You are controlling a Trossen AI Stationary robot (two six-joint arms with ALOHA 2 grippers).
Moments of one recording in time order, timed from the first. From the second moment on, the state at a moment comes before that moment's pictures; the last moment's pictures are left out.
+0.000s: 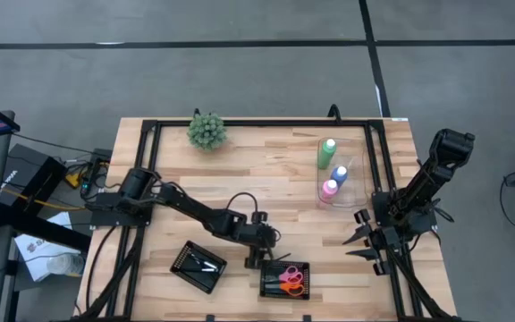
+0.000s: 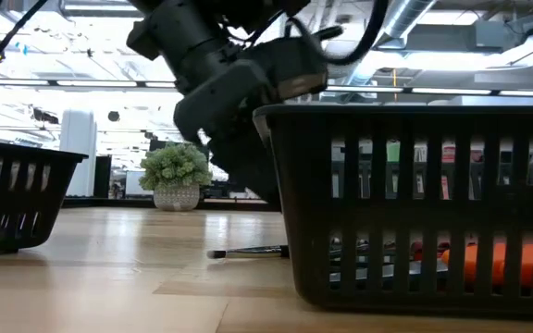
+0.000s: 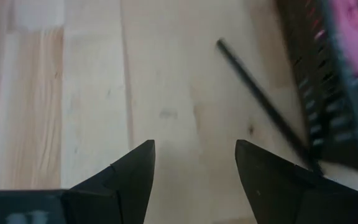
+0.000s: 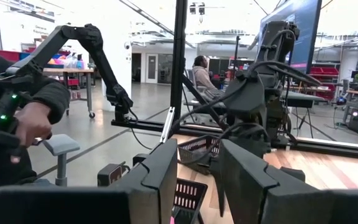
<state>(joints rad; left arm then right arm) -0.31 2.03 1.25 -0.14 -0.15 -0.10 1.15 1.18 0.02 1.40 0.87 -0.21</state>
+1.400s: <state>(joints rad) -0.28 2.13 1.35 -0.15 -0.10 0.03 1.15 1.18 0.02 1.39 0.90 -0.20</state>
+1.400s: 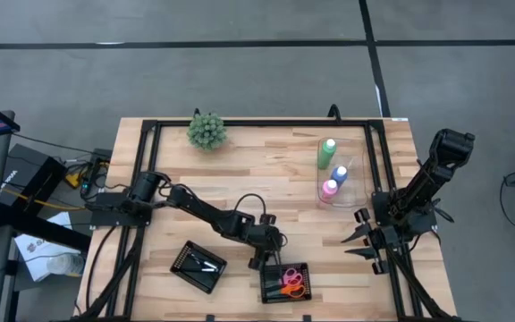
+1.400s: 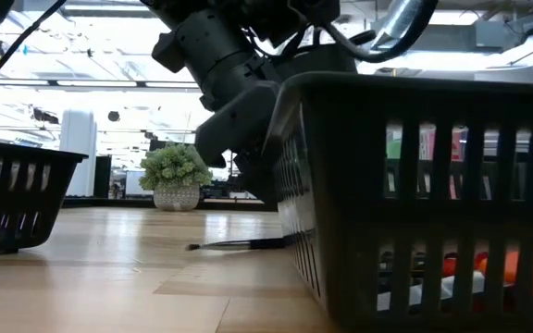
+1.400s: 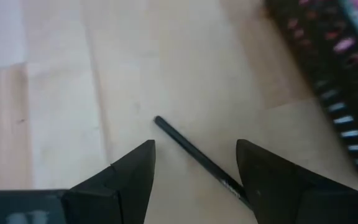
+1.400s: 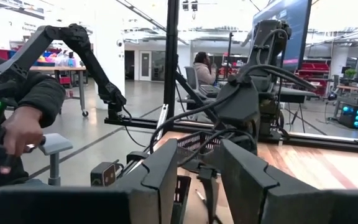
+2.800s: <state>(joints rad) -0.17 1.81 1.27 -0.52 -0.24 0.33 1.15 1.18 0.02 1.37 0.91 -0.18</state>
